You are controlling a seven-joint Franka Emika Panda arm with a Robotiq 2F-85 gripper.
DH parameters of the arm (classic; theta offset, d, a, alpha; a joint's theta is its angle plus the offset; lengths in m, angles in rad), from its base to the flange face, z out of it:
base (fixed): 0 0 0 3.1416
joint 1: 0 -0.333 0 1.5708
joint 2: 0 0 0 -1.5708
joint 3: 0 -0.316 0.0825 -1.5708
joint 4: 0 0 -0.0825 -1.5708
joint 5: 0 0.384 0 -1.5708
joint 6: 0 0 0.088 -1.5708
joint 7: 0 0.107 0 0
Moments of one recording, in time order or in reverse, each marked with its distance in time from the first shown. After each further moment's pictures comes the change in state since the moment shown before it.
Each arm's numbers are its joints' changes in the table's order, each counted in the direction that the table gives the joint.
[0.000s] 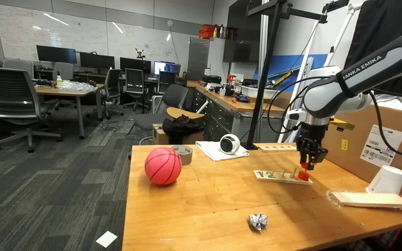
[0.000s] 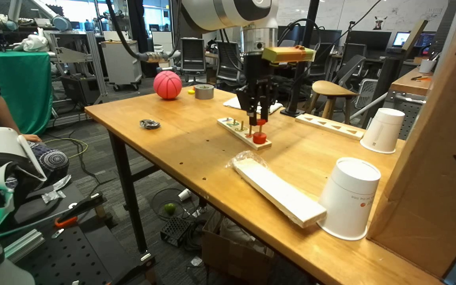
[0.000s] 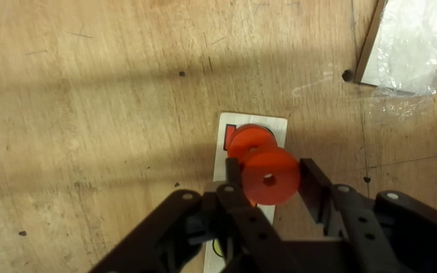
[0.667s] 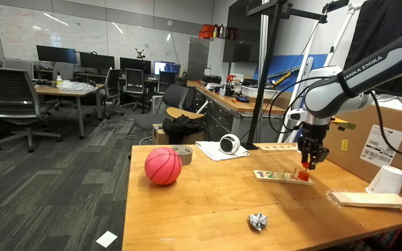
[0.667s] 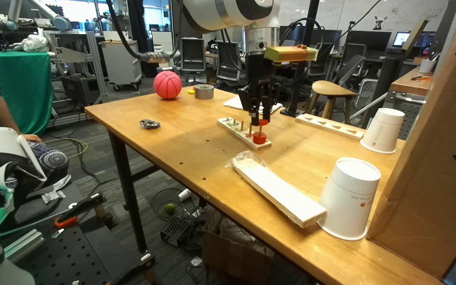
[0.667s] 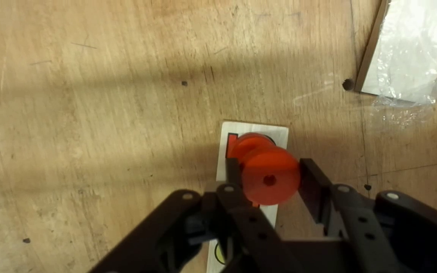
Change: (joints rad) arm 0.003 0.000 0.005 0.002 -0.010 0.000 0.000
